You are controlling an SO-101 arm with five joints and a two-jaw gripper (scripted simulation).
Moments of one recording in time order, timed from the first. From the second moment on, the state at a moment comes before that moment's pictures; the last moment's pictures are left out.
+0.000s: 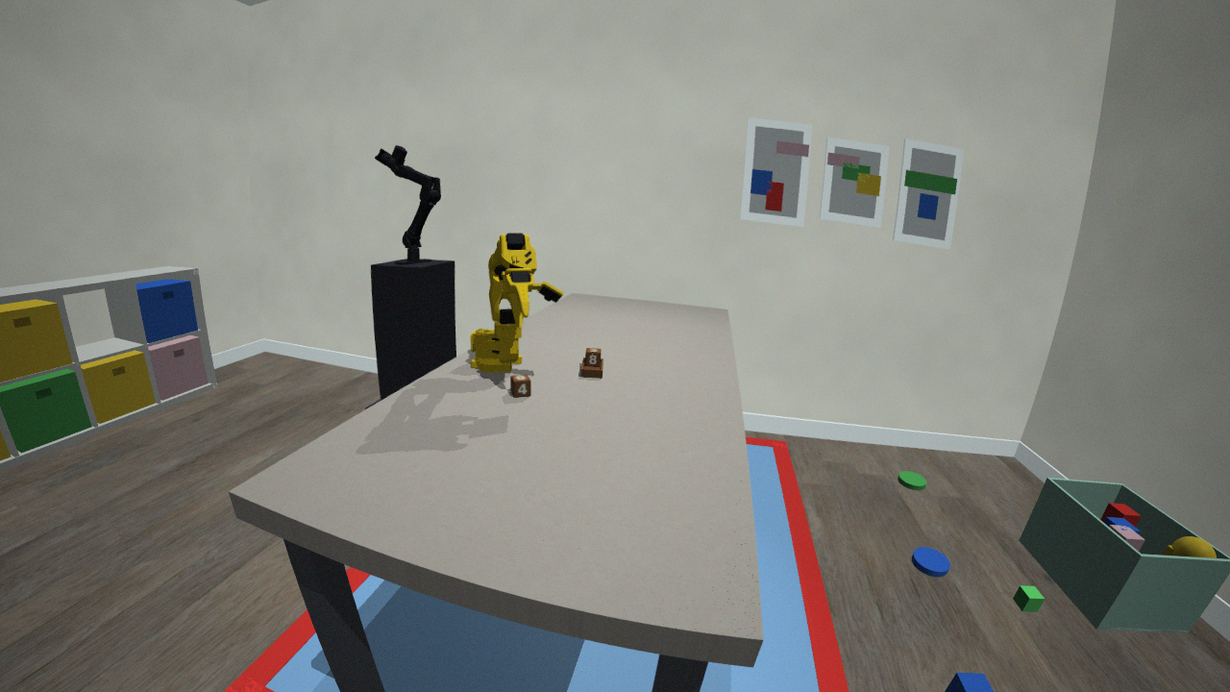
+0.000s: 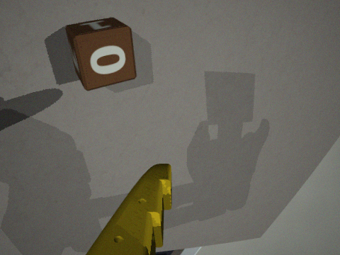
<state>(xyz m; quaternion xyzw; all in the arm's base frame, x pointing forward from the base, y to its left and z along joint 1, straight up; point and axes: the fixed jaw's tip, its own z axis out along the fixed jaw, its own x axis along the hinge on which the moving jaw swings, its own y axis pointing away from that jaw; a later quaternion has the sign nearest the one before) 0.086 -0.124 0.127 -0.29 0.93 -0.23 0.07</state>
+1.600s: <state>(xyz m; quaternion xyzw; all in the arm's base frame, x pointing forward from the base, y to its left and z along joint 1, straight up) 0.107 -0.128 0.124 0.18 0.97 -0.11 0.13</state>
